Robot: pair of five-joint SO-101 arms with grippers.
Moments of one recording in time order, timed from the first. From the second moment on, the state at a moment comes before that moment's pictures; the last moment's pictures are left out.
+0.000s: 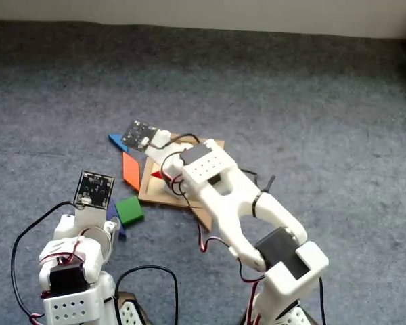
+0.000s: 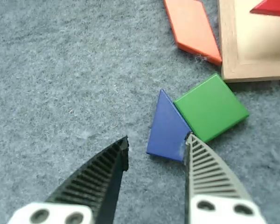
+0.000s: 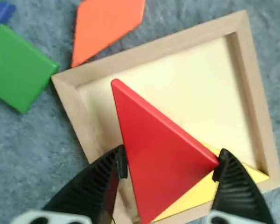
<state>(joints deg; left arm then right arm) -17.4 -103.8 92.1 73.2 -15.9 -40.9 8.8 16.8 50.9 32.3</state>
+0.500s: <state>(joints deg) -17.4 -103.8 92.1 73.2 -15.9 -42.3 8.8 16.8 60.2 29.8</state>
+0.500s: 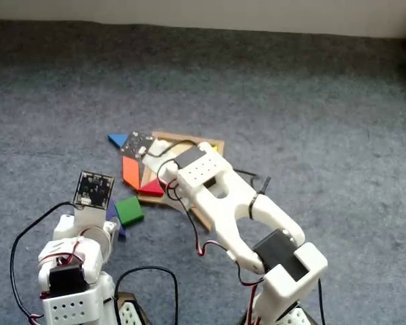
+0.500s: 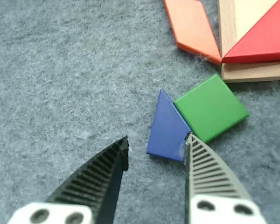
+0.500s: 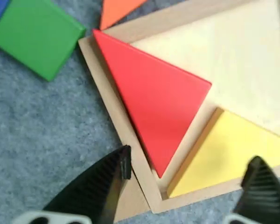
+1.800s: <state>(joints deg) -17.4 -103.8 92.1 73.2 -15.9 -31.5 8.5 23.7 45.1 25.7</state>
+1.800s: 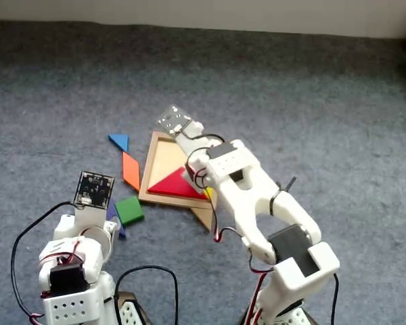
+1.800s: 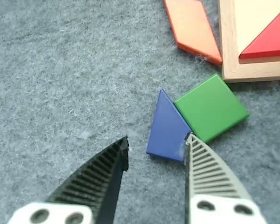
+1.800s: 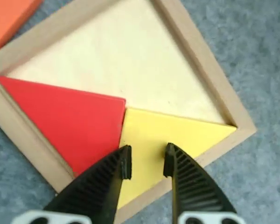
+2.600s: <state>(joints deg) -17.4 -103.8 92.1 73.2 -15.9 -36.5 -1.9 42.1 26.1 14.7</state>
